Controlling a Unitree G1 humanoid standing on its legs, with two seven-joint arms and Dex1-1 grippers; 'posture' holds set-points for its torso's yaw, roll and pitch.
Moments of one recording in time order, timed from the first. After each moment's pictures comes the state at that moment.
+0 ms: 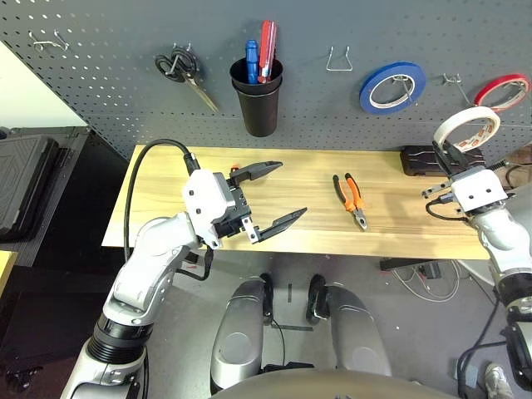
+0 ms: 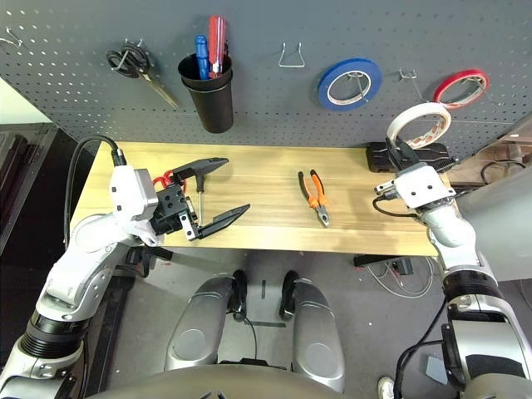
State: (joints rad) left arm -0.15 0.49 -0.13 -0.45 -0.35 0.16 -0.78; right arm -0.44 -0.60 -0.08 0.82 -0.09 -0.91 0.16
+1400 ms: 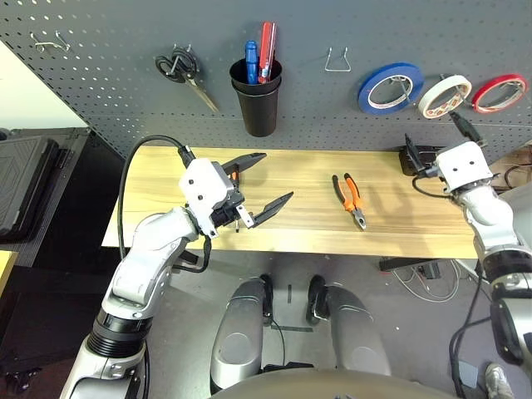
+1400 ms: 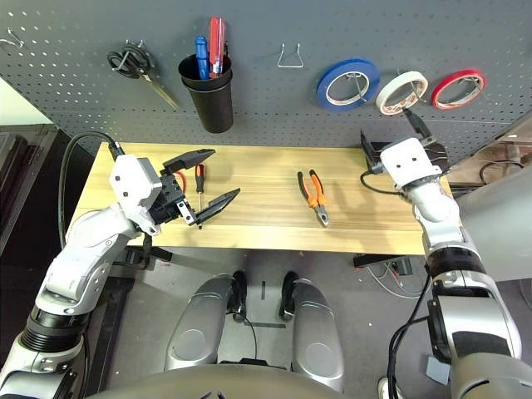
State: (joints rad) left arm -0.17 0.48 -0.09 -0.42 -0.29 0.23 -0.67; right arm -0.44 -0.57 -0.07 0.84 -0.13 -0.83 0.17
